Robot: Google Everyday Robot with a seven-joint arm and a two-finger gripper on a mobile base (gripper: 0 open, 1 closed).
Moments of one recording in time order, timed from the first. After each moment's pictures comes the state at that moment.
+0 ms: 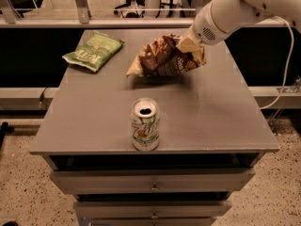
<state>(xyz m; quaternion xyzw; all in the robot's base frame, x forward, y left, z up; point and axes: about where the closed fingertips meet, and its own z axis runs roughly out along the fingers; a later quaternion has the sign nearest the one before) 0.658 -0.115 0.944 -0.49 0.78 0.04 0.38</state>
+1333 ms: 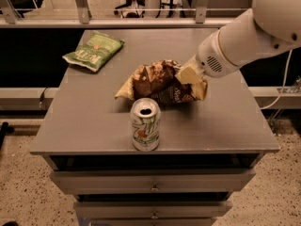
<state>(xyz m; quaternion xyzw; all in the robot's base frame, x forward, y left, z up) 0.545 -0.102 0.920 -0.44 0.83 0.11 0.34</state>
